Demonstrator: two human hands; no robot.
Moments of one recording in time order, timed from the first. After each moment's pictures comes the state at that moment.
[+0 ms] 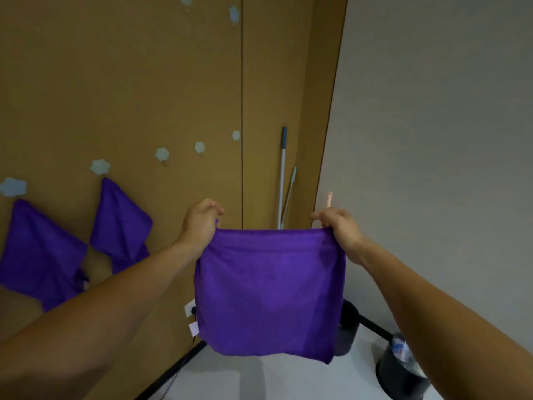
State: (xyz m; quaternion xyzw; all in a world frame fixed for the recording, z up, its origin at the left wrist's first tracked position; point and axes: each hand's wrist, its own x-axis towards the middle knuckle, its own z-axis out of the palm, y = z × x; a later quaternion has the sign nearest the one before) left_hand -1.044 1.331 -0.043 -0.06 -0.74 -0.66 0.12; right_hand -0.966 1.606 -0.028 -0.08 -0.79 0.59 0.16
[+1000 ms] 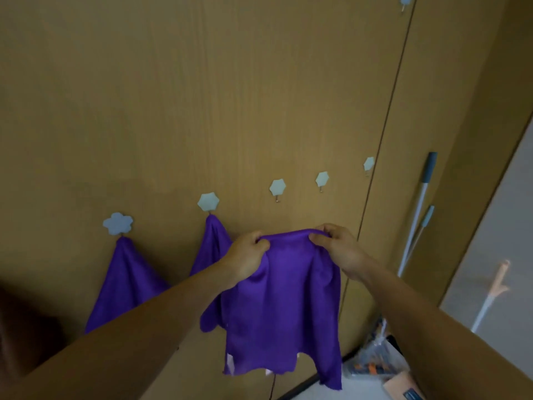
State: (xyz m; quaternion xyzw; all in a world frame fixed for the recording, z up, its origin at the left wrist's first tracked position) left_hand -1.259 1.147 -0.058 -0.02 -0.86 -0.51 0.09; right_hand -1.300 1.362 -0.050 0.11 -0.75 0.65 -0.04
